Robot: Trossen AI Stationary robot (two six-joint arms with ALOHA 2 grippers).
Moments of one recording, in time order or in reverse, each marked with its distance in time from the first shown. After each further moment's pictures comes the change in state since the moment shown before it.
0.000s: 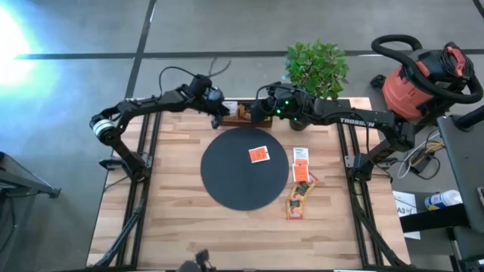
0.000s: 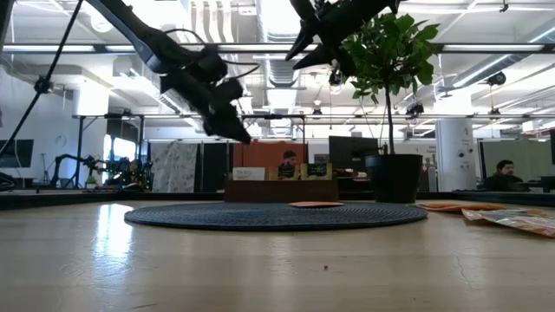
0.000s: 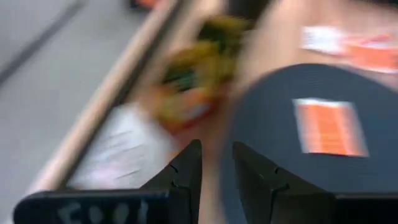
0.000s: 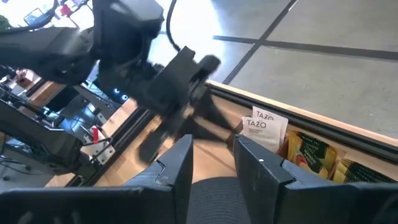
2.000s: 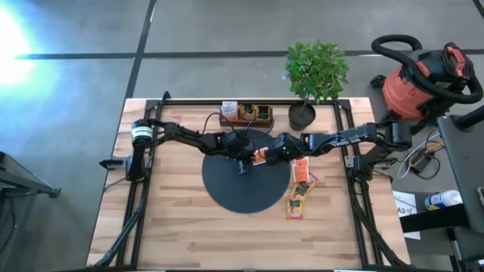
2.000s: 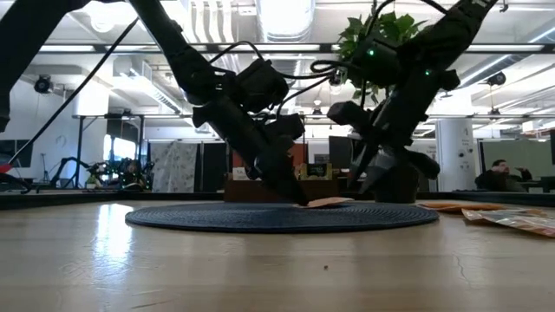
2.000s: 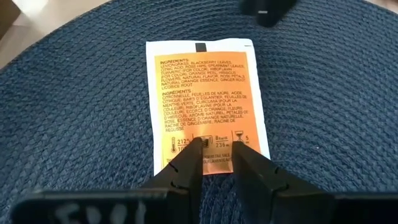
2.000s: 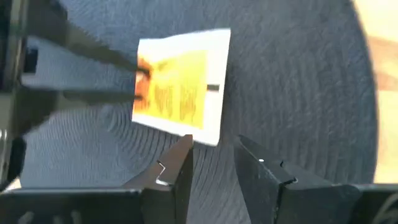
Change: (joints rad) left arm -0.542 0.394 0.003 0.305 -0.321 -0.233; right arm 0.133 0.040 -0.599 0.083 -0.184 0.483
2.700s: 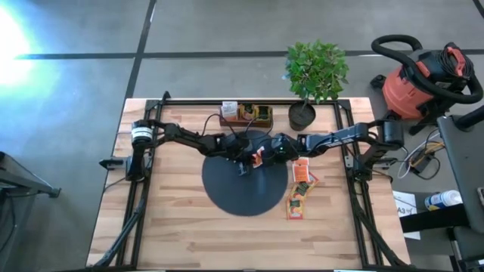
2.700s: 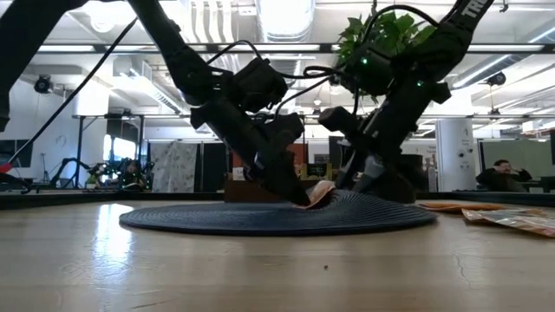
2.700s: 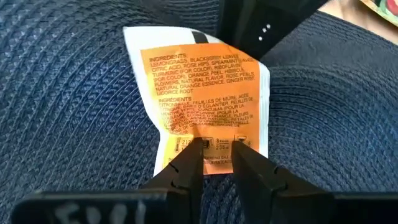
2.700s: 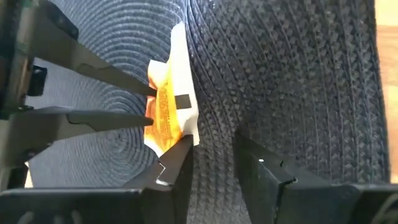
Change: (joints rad) left arm -0.015 0.003 -0.020 0.026 0.038 -0.091; right arm -0.012 0.082 -0.002 0.142 -0.047 0.013
